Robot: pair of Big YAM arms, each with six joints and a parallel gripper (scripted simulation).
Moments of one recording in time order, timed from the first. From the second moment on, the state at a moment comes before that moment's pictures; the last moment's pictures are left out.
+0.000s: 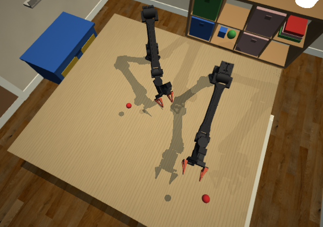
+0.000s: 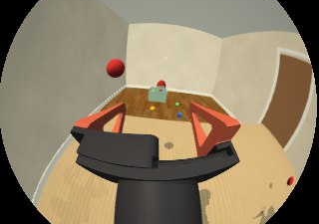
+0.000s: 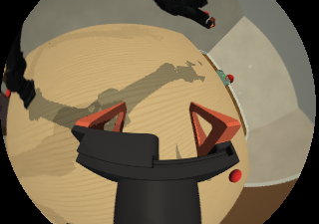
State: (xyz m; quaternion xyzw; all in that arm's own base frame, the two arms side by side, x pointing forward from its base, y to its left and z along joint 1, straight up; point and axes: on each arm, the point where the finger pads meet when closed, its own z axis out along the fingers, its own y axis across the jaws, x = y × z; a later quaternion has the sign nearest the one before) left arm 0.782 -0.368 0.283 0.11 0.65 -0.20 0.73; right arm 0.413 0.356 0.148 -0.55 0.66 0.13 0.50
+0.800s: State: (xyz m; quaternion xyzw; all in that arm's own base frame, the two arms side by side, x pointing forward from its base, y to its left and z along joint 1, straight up) left arm 0.885 -0.320 0.293 0.10 0.64 -0.13 0.75; right arm 0.530 0.106 0.113 -0.12 0.93 0.04 0.35
